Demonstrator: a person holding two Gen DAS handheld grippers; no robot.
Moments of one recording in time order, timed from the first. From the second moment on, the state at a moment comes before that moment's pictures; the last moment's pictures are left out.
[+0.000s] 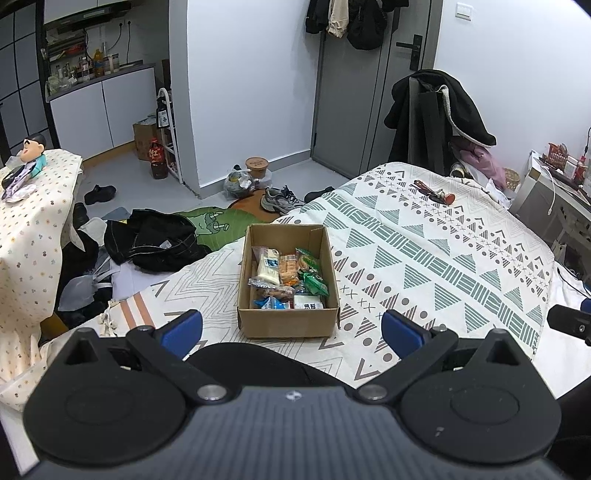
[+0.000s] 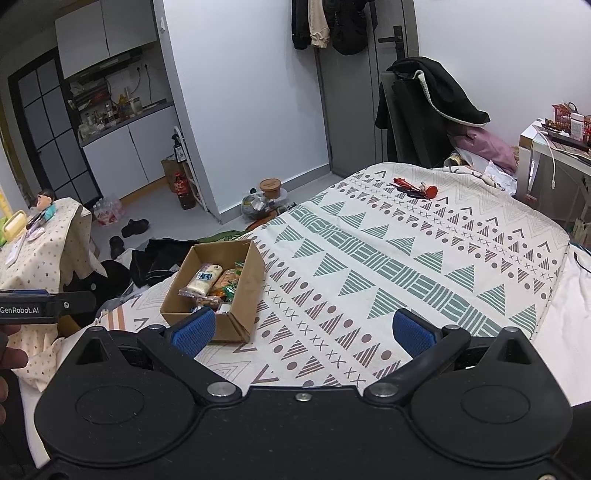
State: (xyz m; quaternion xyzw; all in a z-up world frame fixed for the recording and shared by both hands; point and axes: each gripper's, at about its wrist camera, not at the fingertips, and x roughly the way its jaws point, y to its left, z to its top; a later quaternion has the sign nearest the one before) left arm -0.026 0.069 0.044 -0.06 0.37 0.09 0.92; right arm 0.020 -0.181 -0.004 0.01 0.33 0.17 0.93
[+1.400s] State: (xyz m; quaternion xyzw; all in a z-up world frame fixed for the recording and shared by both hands) left arm -0.025 0.063 0.037 -0.06 0.37 0.08 0.92; right arm 0.018 -0.176 -0.004 0.00 0.33 0.18 0.93
